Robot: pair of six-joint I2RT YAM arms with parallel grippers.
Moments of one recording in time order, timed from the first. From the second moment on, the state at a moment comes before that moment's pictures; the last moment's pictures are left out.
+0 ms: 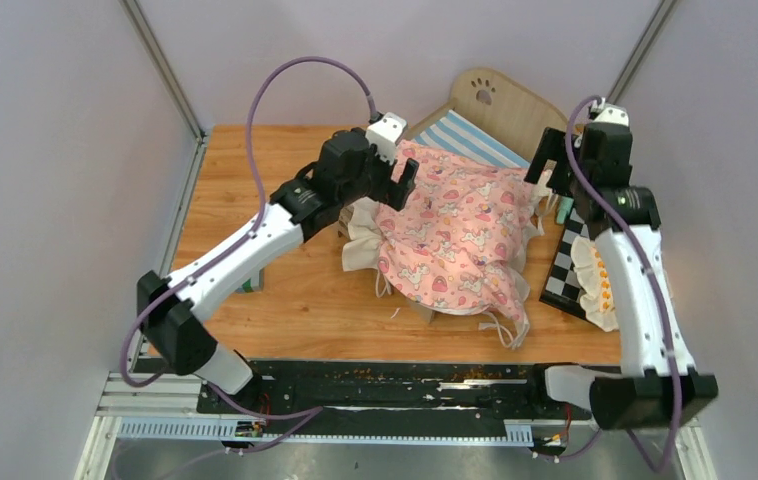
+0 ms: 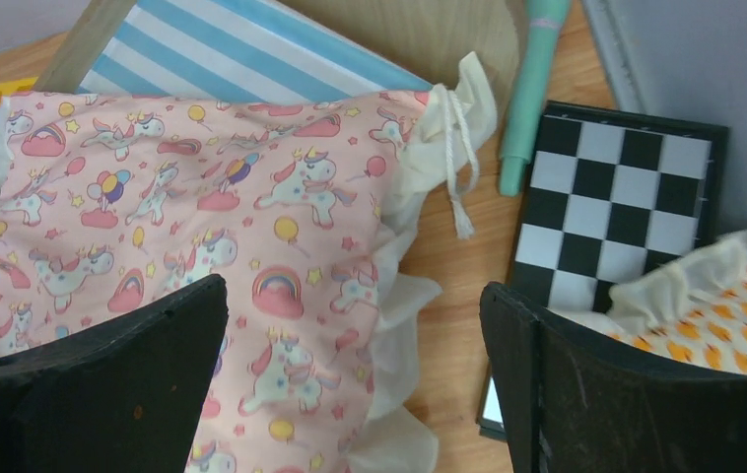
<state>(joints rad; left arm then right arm) -0.75 1.46 1.45 -0.31 -0.06 0.00 0.12 1.15 1.41 -0.75 0.25 0.26</state>
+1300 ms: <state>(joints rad) -1.04 1.67 1.22 -0.13 -0.30 -0.15 0.24 2.06 1.77 -0.78 -0.34 -0.06</state>
